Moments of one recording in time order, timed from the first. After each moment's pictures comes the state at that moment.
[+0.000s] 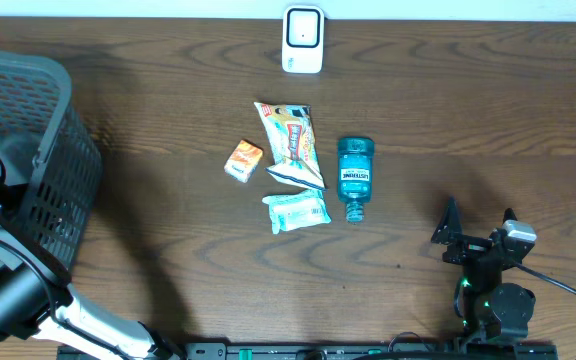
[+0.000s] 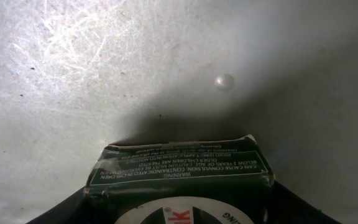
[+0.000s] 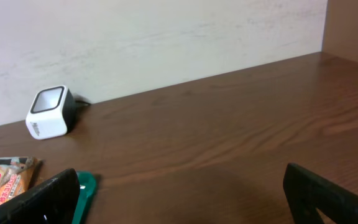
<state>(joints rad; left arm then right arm) 0.78 1.96 1.37 -0.98 0.06 -0.93 -0.05 0.01 0.01 -0.06 0.07 0.20</state>
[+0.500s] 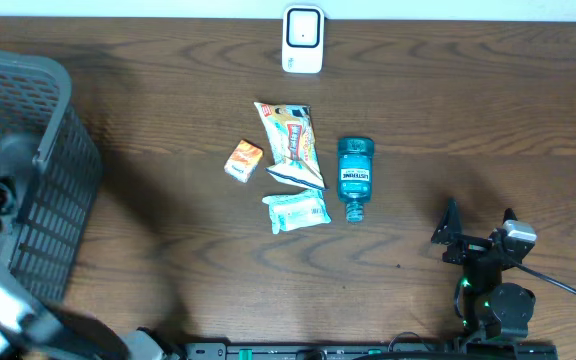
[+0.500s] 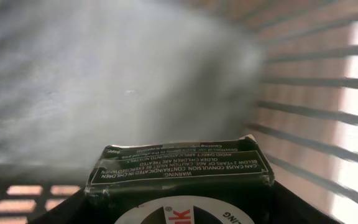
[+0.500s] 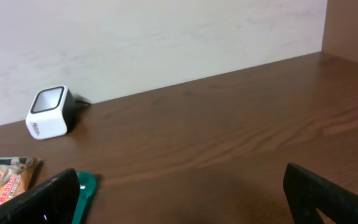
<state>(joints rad) 0.82 1.46 1.39 -0.97 0.10 -0.88 -0.05 0.01 0.01 -0.06 0.07 0.20</state>
